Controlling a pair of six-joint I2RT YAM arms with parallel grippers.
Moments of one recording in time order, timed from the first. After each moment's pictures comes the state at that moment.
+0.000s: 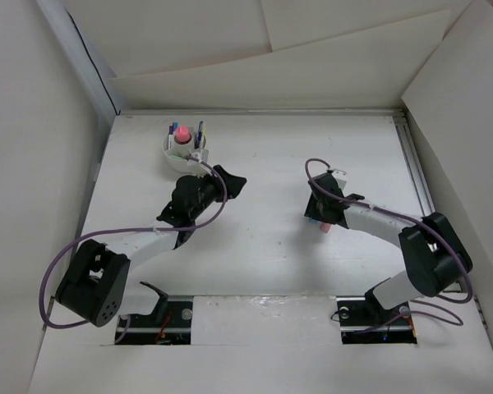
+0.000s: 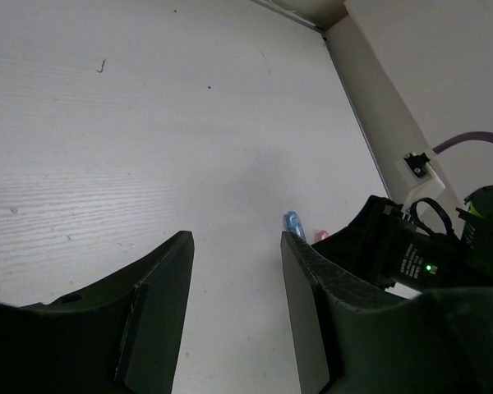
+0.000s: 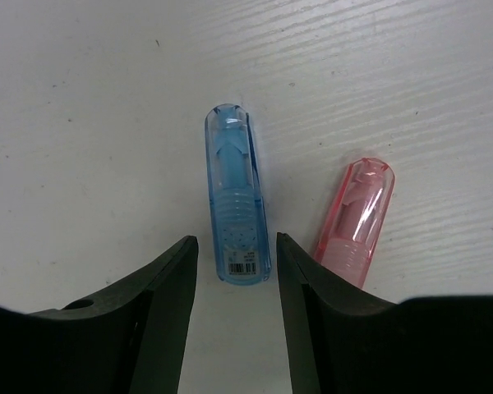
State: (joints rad) left arm -0.50 1.30 0.55 0.59 0.09 -0.71; right arm 0.50 1.49 0.77 -0.24 0.32 0.71
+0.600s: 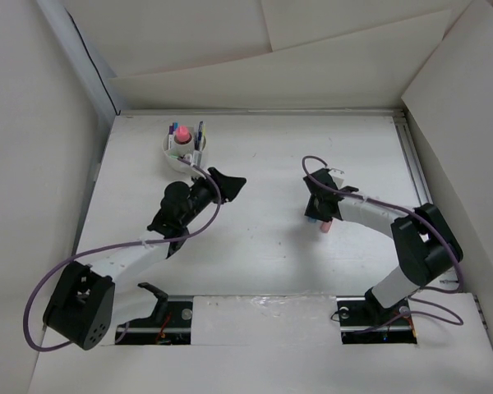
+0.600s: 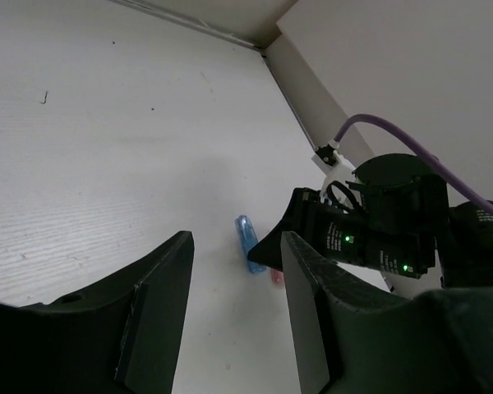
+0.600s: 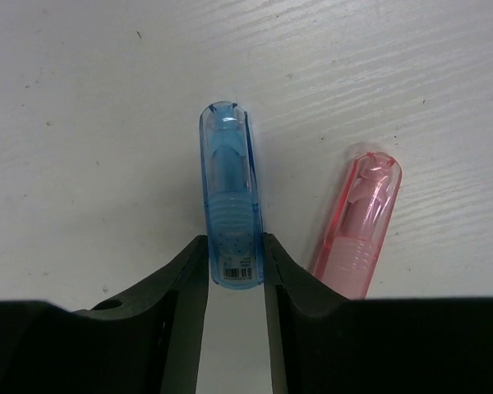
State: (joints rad) left arm -0.50 1.15 0.50 0.63 0.19 -0.72; right arm 0.50 1.58 0.87 -0.37 0.33 0.76
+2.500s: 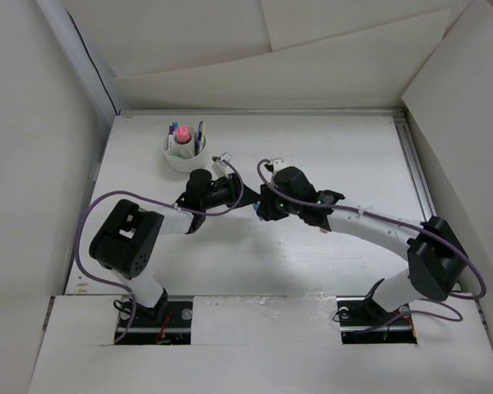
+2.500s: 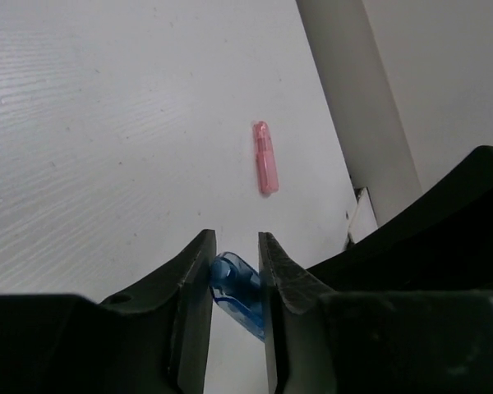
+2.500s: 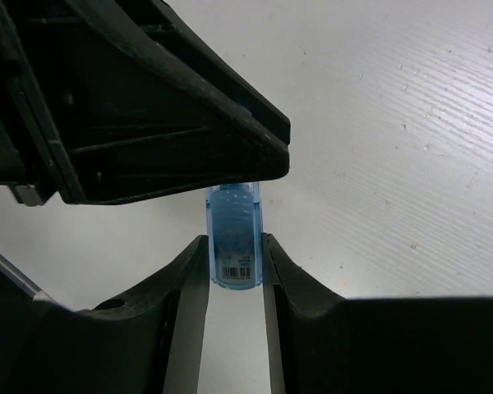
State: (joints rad) left arm -0.46 1.65 0.64 0.73 0.60 -0.83; right arm 0.81 1.49 1.02 -0.21 0.00 0.45
